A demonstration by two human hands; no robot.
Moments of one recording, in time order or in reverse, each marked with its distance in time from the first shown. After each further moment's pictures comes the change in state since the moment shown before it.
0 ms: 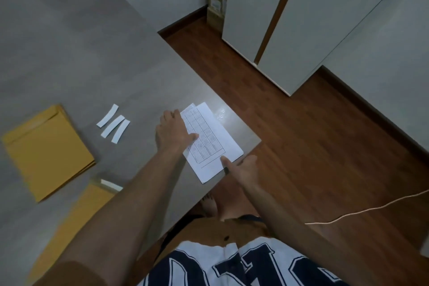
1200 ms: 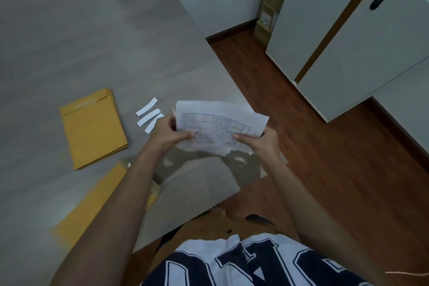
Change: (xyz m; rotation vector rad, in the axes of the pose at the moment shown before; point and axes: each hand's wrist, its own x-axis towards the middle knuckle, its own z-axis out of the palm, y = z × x) left_hand -0.046 -0.065 -0.070 -1.146 -0.018 -0.127; right_hand 0.032 -0.114 -0.020 0.382 -0.317 -0.392
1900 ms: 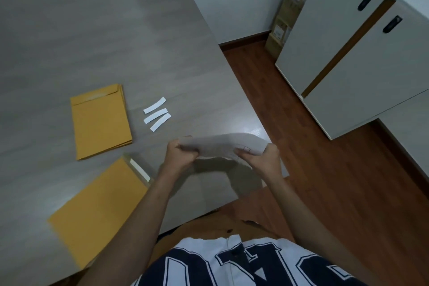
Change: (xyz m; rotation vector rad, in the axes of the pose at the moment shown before) left_hand -0.026 -0.039 0.038 0.128 0.254 0.074; right_hand -0.010 0.013 -0.001 -0.360 -0.004 -0.127
